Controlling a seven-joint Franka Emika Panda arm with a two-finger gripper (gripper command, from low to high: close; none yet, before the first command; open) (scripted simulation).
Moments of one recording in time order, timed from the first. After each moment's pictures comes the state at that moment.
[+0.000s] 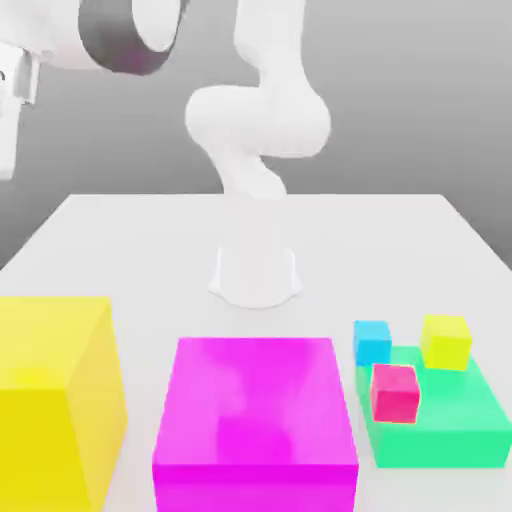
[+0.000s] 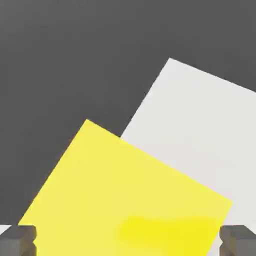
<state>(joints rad) -0.46 -0.30 -0.26 -2.59 -0.01 2.61 1.28</state>
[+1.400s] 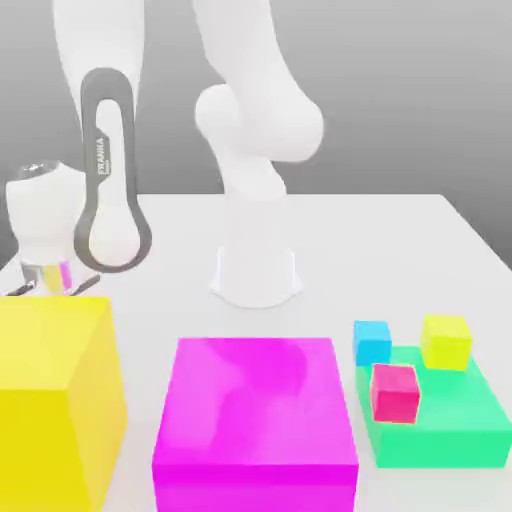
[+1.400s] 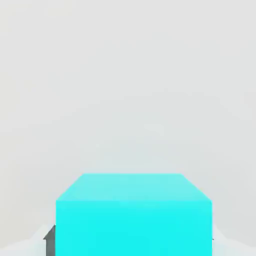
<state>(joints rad) -0.79 0.29 -0.10 -2.77 0.36 3.06 1.61</state>
